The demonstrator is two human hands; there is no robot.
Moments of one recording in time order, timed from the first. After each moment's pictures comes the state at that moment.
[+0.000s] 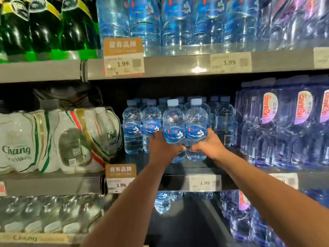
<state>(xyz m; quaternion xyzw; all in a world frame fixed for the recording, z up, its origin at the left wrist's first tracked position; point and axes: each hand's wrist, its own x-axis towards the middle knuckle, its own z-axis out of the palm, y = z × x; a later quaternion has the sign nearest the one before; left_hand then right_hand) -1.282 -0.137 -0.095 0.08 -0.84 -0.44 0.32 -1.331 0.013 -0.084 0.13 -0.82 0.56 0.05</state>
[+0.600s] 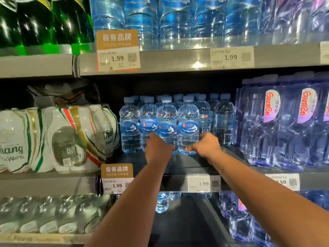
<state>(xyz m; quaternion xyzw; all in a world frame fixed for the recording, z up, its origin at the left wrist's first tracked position) -1.284 -0.136 -0.090 0.21 -0.88 -0.35 0.24 -1.341 0.002 -0.085 0.07 -0.89 0.46 0.06</state>
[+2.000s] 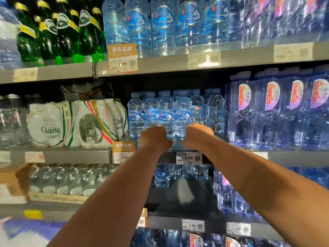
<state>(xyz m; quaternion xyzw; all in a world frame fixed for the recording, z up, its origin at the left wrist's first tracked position) -1.191 -0.090 -0.068 0.19 -0.96 0.05 0.20 -1.253 0.030 -0.060 0.22 -0.97 0.04 0.12</state>
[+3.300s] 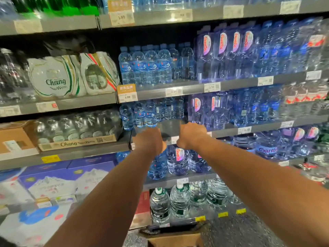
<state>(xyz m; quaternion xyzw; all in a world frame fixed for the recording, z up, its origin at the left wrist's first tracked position) -0.934 -0.056 -0.177 0.09 -0.99 -0.01 0.06 -0.960 0.074 -0.162 0.14 -0.99 0.00 0.02</state>
